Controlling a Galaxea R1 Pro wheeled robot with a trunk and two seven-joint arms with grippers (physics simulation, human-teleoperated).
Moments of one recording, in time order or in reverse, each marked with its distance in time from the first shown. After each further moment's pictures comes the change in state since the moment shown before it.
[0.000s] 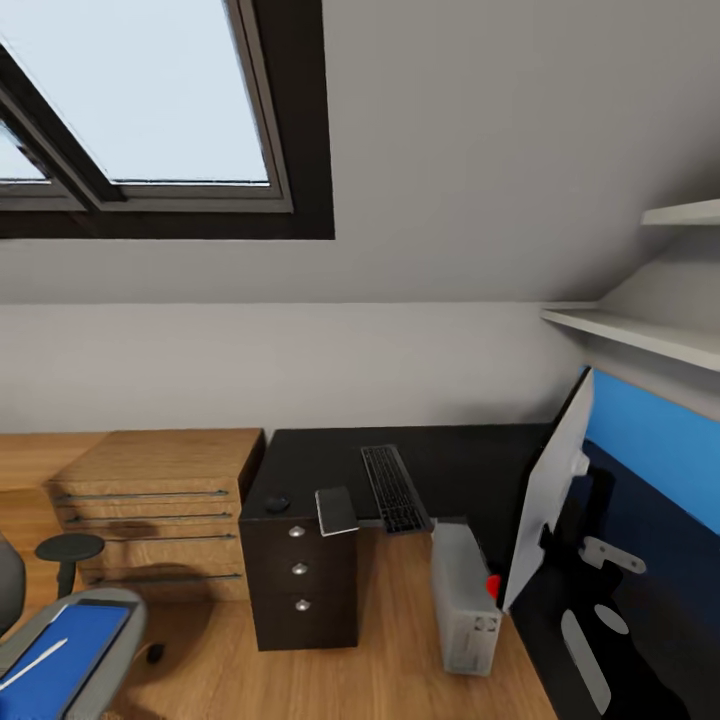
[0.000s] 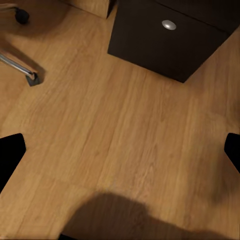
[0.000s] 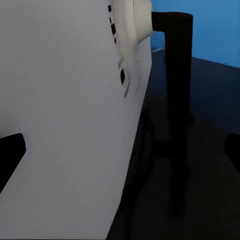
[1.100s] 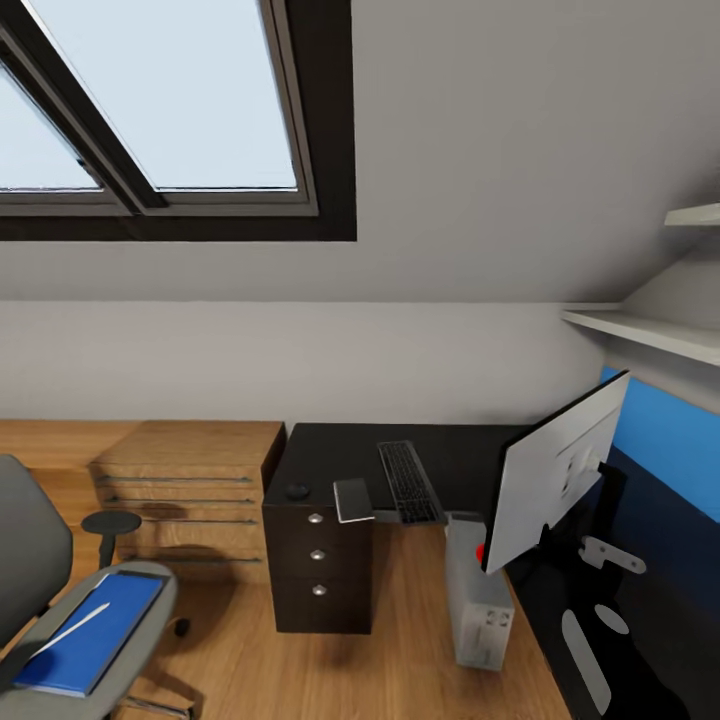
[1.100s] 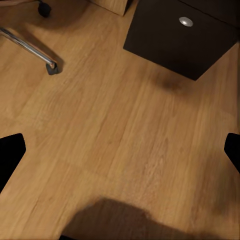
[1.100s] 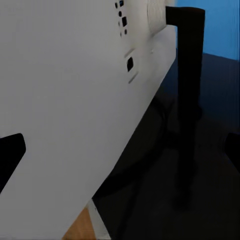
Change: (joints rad) left arm -0.001 0.001 0.001 0.001 -0.001 -0.001 0.000; right arm 0.001 0.000 -0.001 -0.001 -0.003 0.001 0.001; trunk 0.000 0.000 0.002
